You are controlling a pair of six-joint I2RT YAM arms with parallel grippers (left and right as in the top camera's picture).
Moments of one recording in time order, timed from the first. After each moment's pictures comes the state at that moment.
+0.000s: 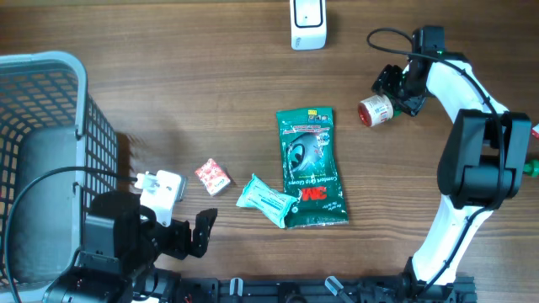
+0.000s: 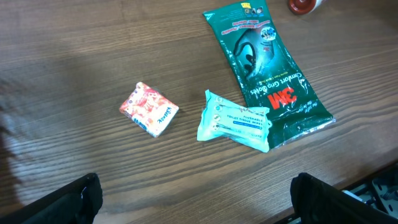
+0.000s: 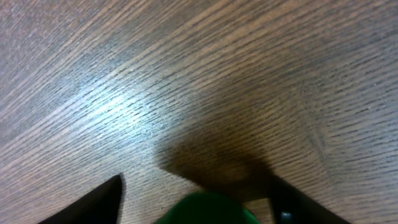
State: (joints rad) left arm -0.21 0.56 0.91 -1.19 0.23 -0.04; right arm -0.07 2.16 1.55 -0.71 -0.15 0.48
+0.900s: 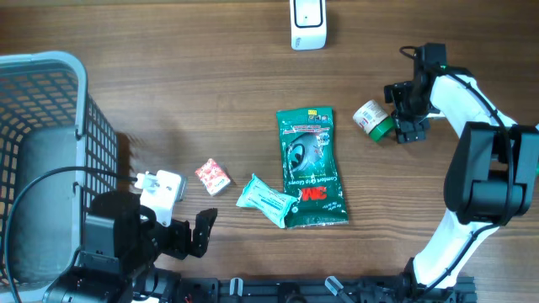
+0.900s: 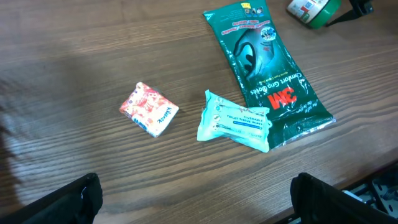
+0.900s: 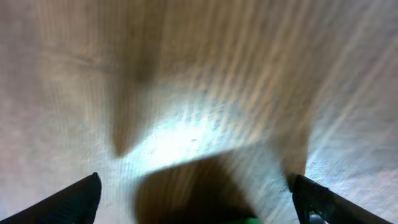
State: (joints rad) left arm -0.21 0.56 0.91 -1.19 0.23 -0.04; right arm -0.08 2.04 1.38 -0.76 -0.10 1.29
